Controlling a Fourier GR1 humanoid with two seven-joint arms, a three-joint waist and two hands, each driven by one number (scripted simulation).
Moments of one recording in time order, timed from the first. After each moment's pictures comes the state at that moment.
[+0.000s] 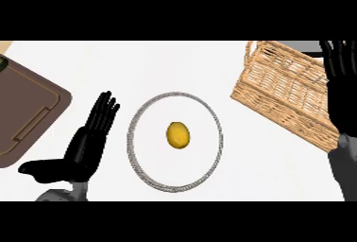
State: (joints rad) left arm -0.06 0.26 -0.30 -1.62 0.35 0.19 -0.14; right arm -0.33 -0.38 0.00 -1.69 -0.37 -0.23 -0.08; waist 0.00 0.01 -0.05
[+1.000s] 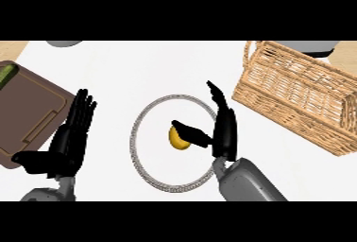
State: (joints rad) left arm -0.06 0.30 -0.22 -1.61 0.27 0.32 -0.07; right arm -0.41 -0.06 0.56 -1.38 0.31 -0.86 0.50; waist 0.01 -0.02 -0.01
